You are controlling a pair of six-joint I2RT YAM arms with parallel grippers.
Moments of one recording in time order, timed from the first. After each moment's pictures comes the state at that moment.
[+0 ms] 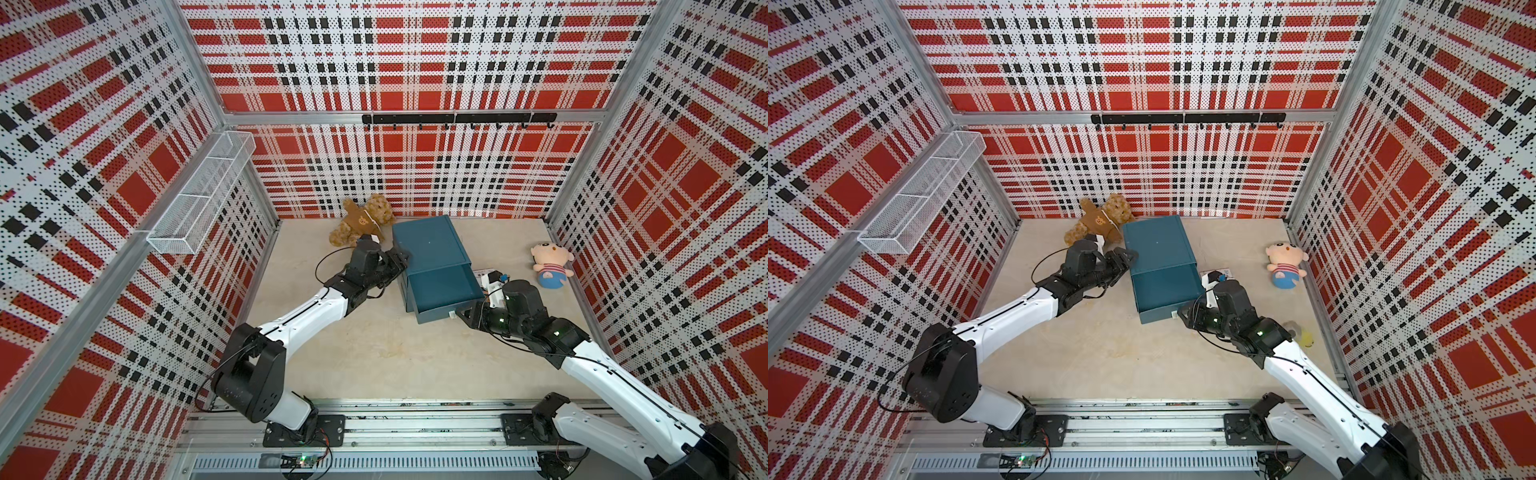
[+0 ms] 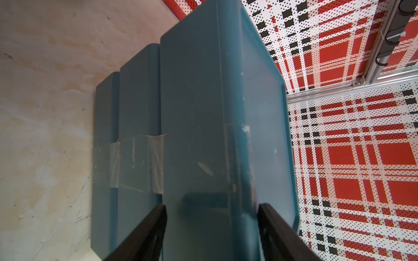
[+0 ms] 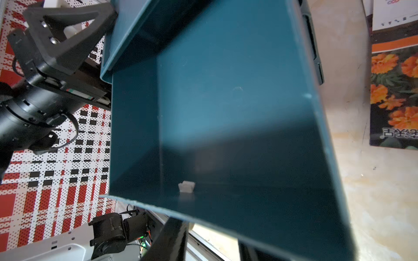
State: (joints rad) left arm -0.52 1.51 1.03 0.03 0.17 -1.07; right arm 0.55 0.95 0.76 -0.45 -0.25 0.76
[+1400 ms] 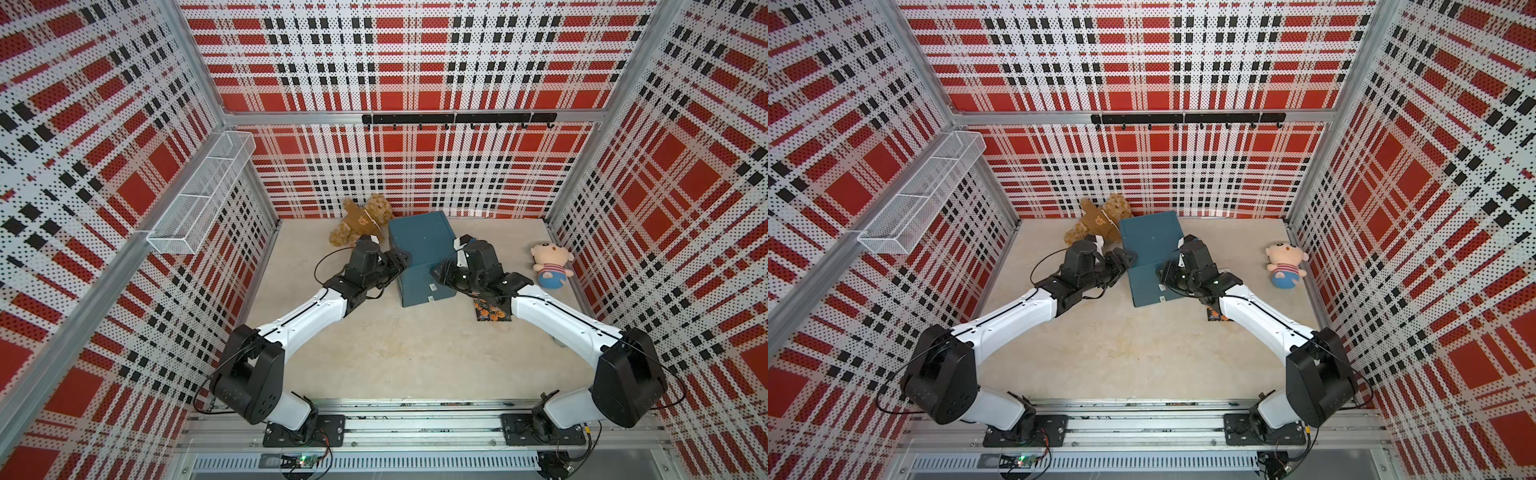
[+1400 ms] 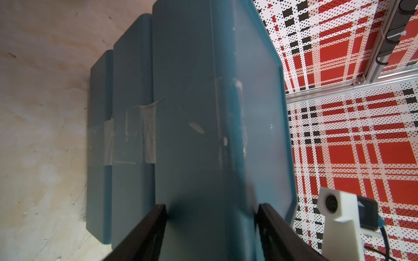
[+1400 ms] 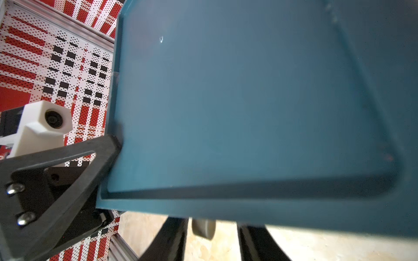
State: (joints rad) left arm -0.52 1.50 1.03 0.02 0.18 -1.06; right arm 0.55 1.47 1.10 -0.23 -0.16 0.77
